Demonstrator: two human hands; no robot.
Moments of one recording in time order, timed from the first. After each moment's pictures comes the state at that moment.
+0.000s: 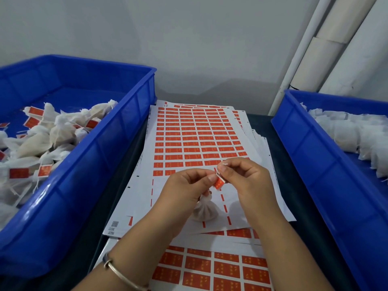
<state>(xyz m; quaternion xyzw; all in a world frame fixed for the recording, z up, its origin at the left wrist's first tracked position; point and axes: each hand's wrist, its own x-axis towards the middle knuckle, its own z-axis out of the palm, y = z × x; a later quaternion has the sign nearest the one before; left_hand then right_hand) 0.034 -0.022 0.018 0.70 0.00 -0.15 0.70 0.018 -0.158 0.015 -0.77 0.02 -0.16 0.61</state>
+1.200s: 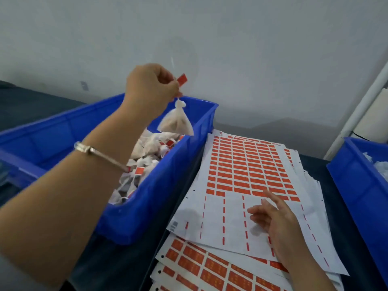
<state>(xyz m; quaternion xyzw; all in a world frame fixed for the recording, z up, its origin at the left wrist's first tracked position) 0.097 0.138 0.185 0.80 -0.02 0.31 0.51 0.034 -0.149 -0.020 -0.74 0.05 -0.04 0.66</state>
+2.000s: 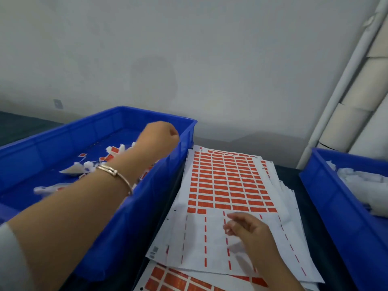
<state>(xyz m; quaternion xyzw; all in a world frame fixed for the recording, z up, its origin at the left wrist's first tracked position) 0.143 0.103 0.143 0.95 -0.01 0.17 0.26 0.021 -0.132 0.009 -0.82 0.04 -0.02 0.57</state>
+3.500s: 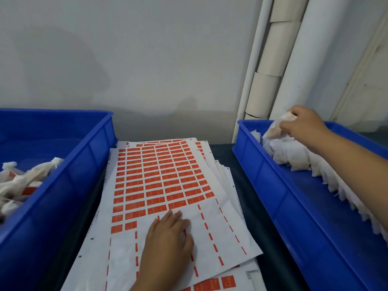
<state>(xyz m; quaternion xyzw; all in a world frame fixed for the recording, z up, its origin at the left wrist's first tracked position) 0.063 -0.073 -0.033 0.96 -0.14 0.04 0.24 0.118 -0.395 0.141 -0.89 0.21 -0.26 0.31</state>
